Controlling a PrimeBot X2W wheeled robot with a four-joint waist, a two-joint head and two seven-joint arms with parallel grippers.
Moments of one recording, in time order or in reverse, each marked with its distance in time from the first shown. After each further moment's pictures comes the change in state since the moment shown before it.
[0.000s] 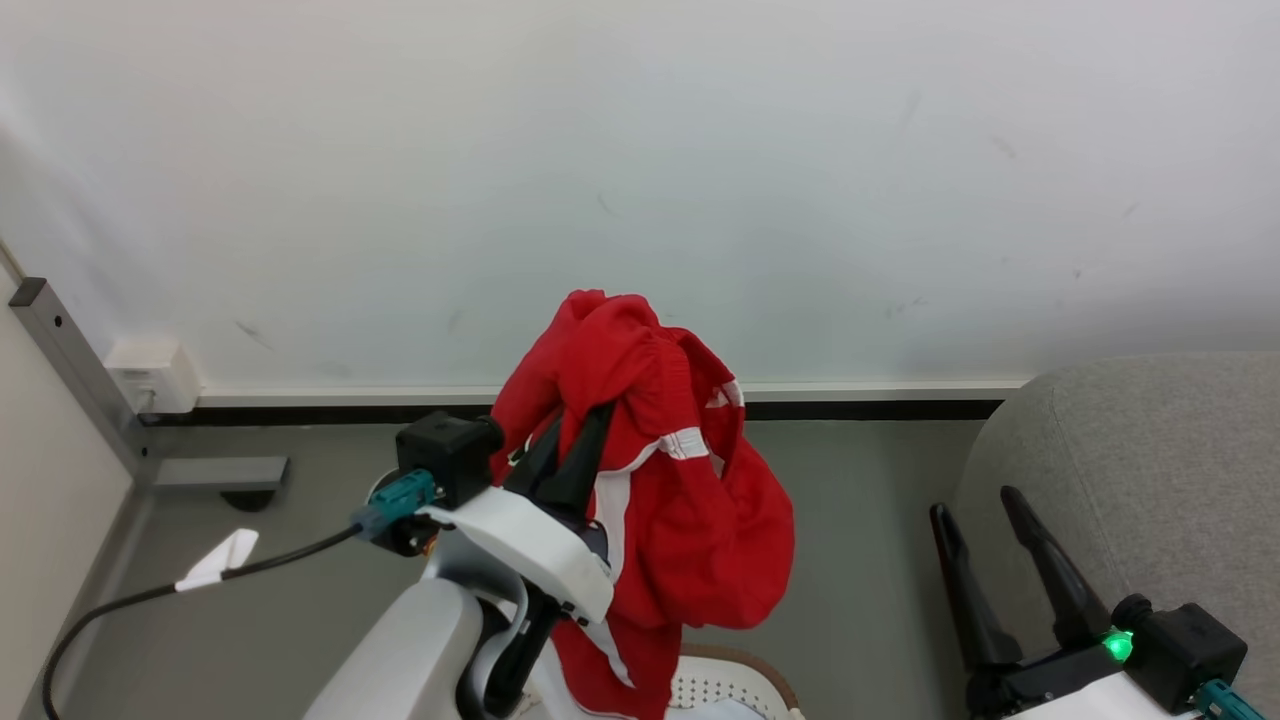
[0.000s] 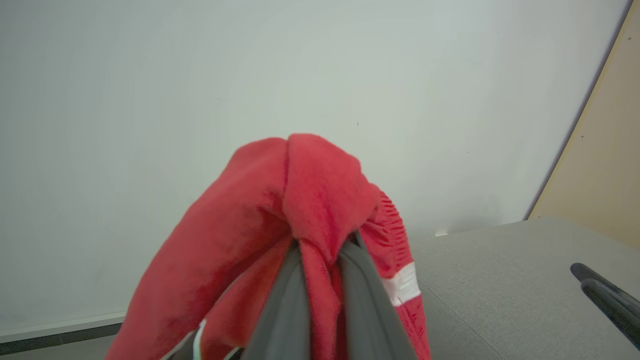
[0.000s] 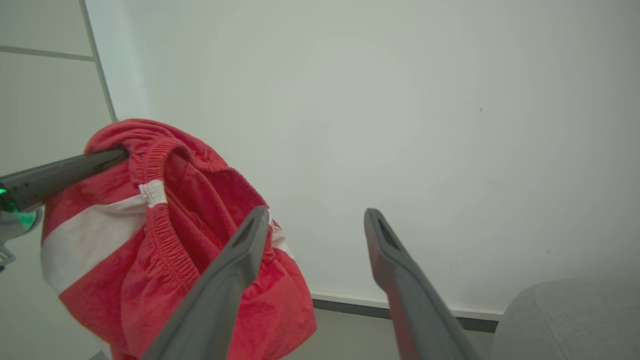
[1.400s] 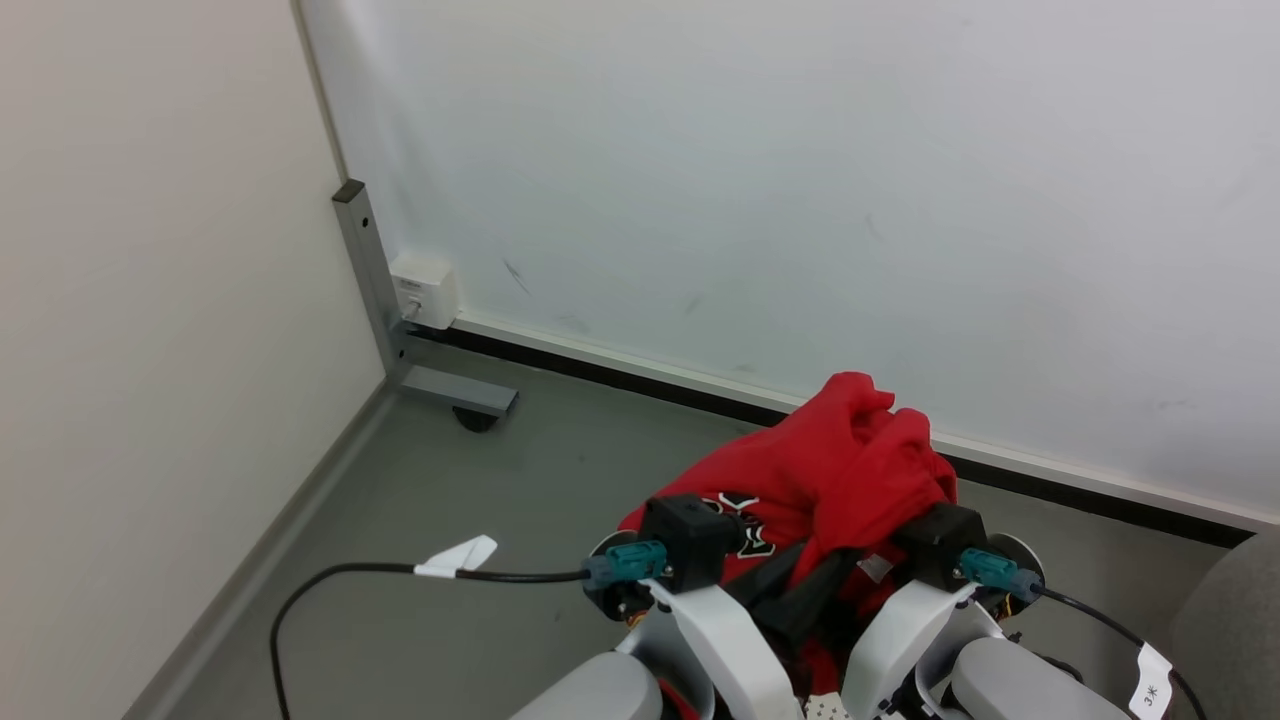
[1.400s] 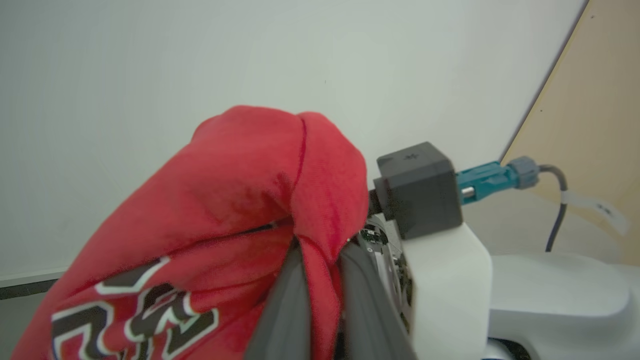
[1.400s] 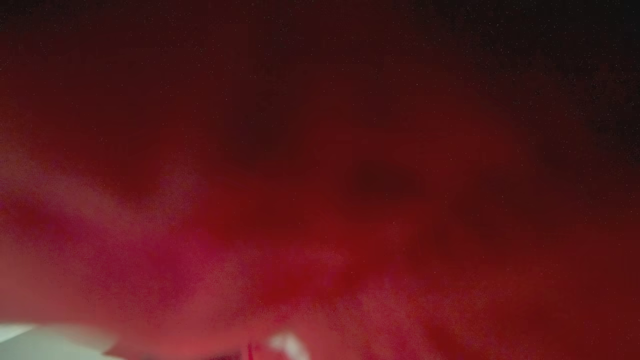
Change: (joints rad) left arm -0.031 -0.084 -0.356 -0.021 -0.119 -0.067 0.066; right arm -0.493 -0.021 0.683 0.588 0.337 0.000 0.002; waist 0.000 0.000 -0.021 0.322
